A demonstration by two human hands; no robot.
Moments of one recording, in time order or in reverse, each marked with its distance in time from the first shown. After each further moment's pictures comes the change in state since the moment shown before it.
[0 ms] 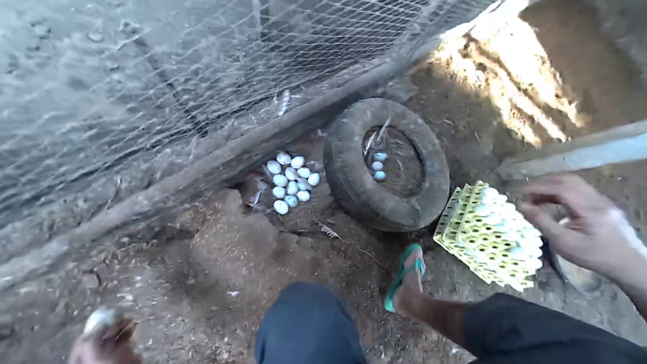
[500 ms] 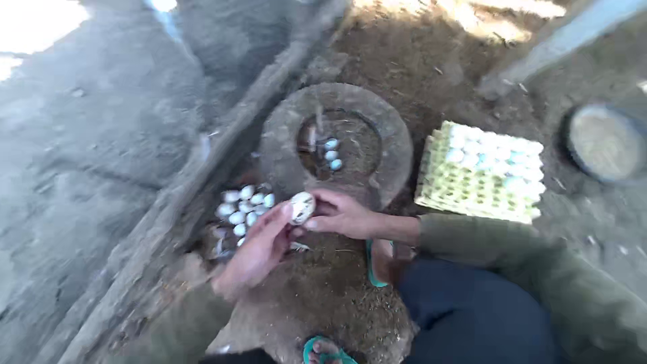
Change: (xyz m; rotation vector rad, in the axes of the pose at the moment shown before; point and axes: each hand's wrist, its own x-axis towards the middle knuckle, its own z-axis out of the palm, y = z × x) left_hand -0.234 0.161 0.392 0.073 -1.525 -0.255; right_hand 0.051 -0.033 0.140 1.513 -0.231 0.076
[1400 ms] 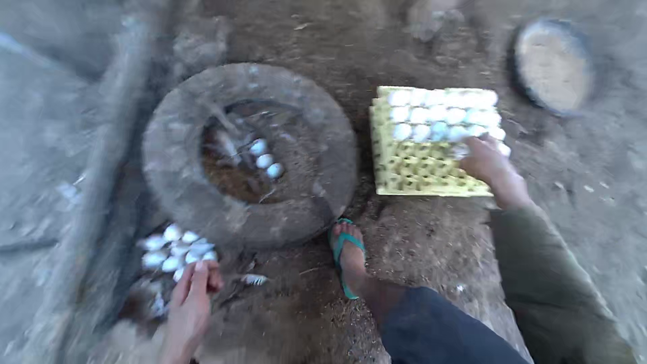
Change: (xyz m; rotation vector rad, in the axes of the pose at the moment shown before) left_hand 0.066 -0.089 -0.021 0.695 0.431 -0.069; right_hand -0.276 0.083 -0.352 -1.063 0.985 0.910
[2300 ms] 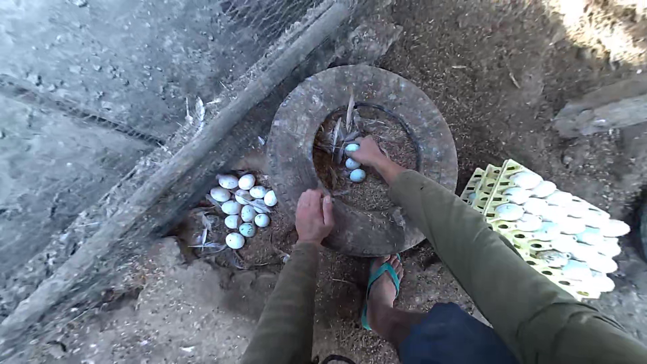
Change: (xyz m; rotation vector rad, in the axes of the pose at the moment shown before) left_hand 0.119 -0.044 0.085 0.387 0.507 0.486; right_hand 0.094 -0.465 0.231 0.033 -0.444 -0.617
